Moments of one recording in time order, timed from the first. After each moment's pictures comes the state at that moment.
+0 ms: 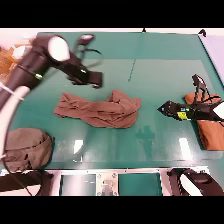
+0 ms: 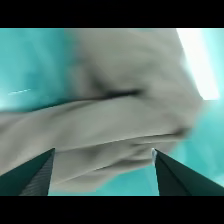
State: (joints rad) left arm -0.41 -1.42 1.62 1.37 -1.34 -1.70; right arm -0.04 -0.79 0.72 -1.16 1.06 1.70
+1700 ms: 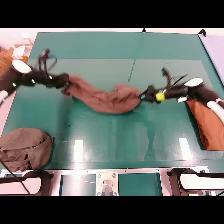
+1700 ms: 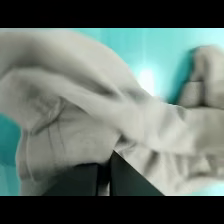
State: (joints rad) left arm 0.02 -1.45 1.33 0.89 -1.00 -1.28; right arm -0.09 -1.44 1.08 -0.54 1.18 1.15
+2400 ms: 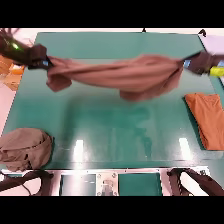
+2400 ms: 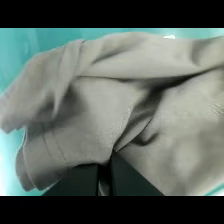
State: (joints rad) left arm 0.02 -1.33 1.68 1.10 -1.57 -1.48; right arm -0.21 -0.94 1.18 -0.76 1.26 1.25
